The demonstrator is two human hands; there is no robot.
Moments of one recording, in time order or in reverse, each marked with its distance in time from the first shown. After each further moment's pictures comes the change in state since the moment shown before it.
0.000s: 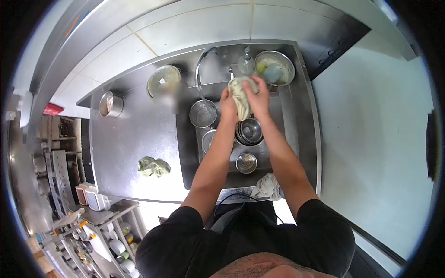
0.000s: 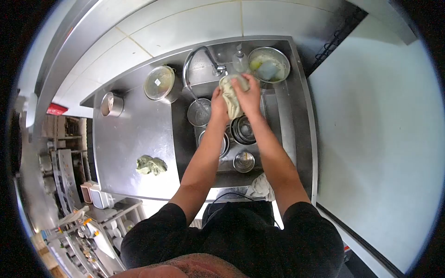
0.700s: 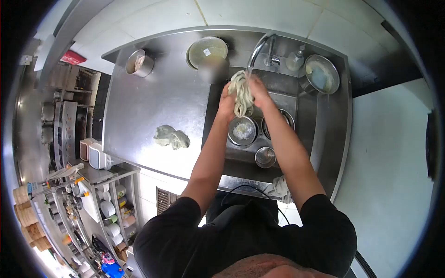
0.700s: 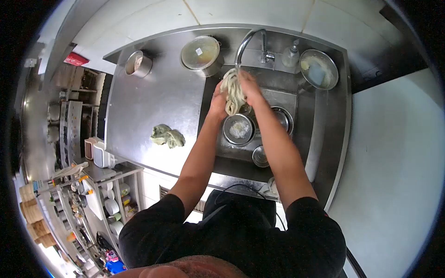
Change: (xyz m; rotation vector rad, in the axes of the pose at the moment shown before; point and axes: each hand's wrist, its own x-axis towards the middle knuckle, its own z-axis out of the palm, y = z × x) left_hand -0.017 0.072 -0.154 -0.103 0.018 0.097; right_hand -0.037 0.053 0.148 0.352 -0.554 0.611
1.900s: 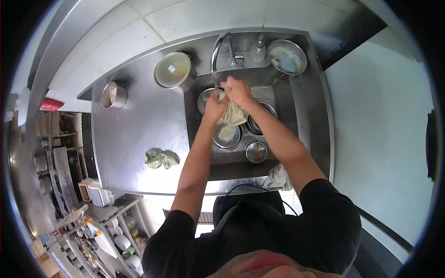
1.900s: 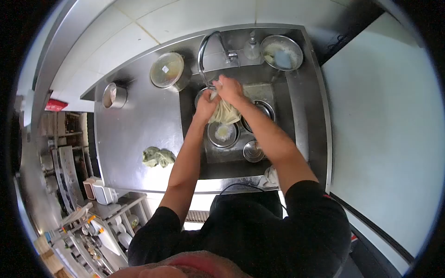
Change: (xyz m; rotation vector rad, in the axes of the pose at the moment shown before) left_hand 0.000 0.001 0.026 1.267 -0.219 0.168; right_hand -0.038 -0.033 -0.031 -1.056 0.244 -0.405
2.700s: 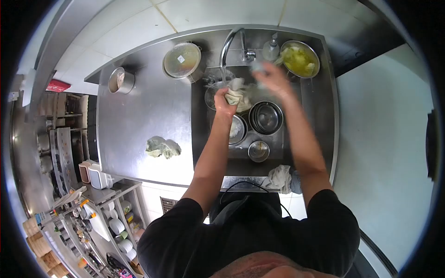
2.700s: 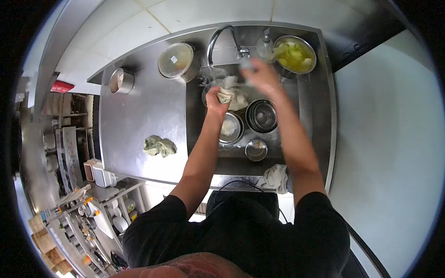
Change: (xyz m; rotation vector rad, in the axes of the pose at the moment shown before) left_hand 0.013 -0.006 0.036 -1.680 0.034 -0.474; right_hand 0.007 0.006 -0.123 0.260 -0.236 0.108
